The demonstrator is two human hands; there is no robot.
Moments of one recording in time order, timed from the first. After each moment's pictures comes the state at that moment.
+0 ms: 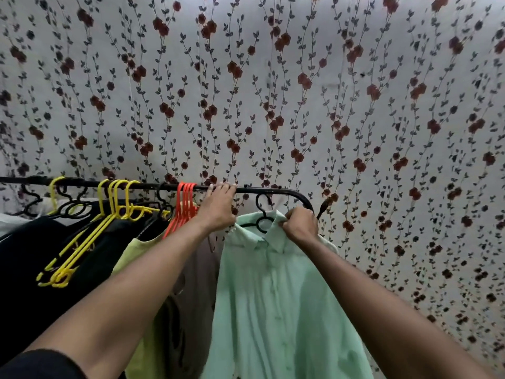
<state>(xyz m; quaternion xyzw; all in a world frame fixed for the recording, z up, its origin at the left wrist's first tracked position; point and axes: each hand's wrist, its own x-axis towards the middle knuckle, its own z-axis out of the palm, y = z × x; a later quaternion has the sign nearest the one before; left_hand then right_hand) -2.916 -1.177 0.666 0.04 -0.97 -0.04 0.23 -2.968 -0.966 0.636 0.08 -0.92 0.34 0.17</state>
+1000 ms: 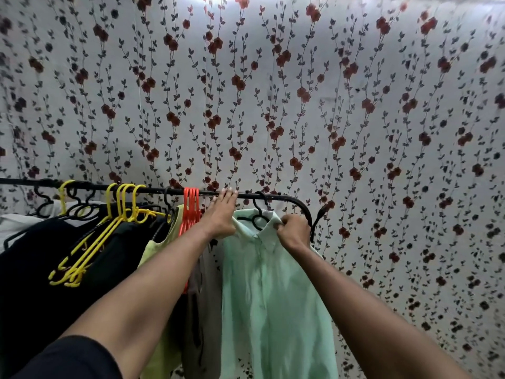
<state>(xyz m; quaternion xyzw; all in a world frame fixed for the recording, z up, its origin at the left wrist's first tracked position) -2.903 -1.179 0.656 0.01 -0.98 -0.09 0.18 -2.944 -0.973 0.634 0.10 -0.90 0.37 0.20</state>
